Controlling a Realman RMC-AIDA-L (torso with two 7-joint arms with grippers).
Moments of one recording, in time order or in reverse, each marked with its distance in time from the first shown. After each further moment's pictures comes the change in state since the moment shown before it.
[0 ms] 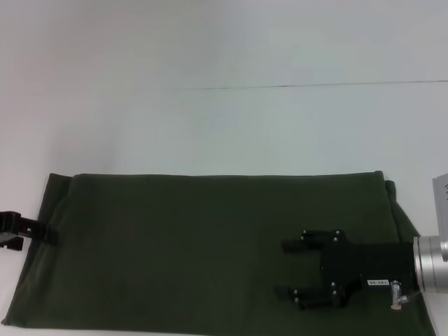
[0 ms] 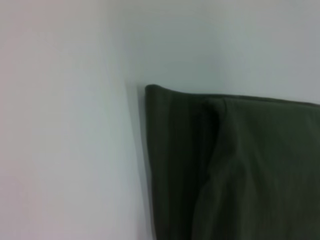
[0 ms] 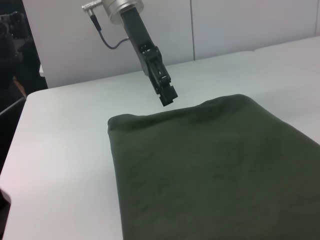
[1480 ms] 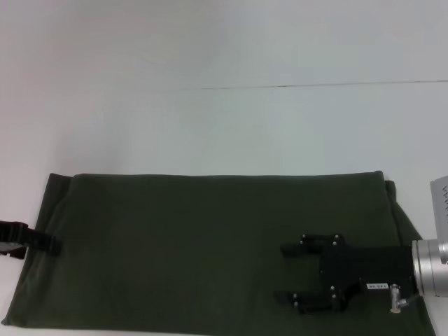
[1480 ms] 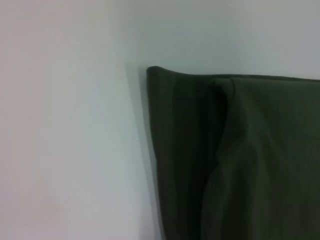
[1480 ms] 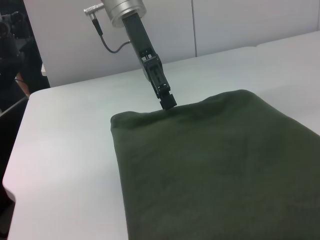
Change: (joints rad) left arm 0.002 -0.014 0.075 -0.010 0.010 -0.035 -0.008; right arm -0.001 0.000 -0.008 0.008 -0.003 0.003 0.011
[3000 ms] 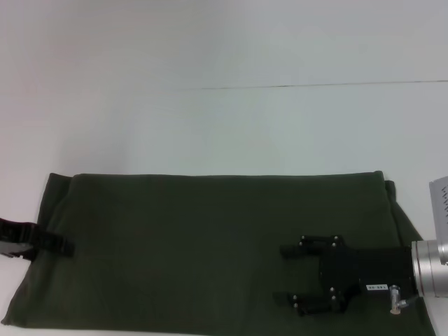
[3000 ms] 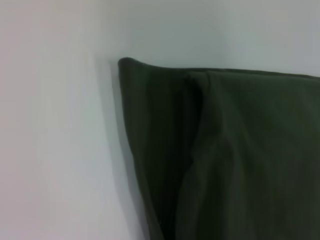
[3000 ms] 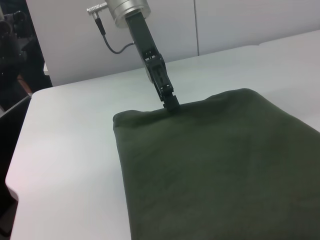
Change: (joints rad) left arm -0.019 0.000 -0.006 -0.037 -0.011 0.014 -0.001; right arm 0.002 0.000 -0.001 0.002 -0.004 -0.002 0.000
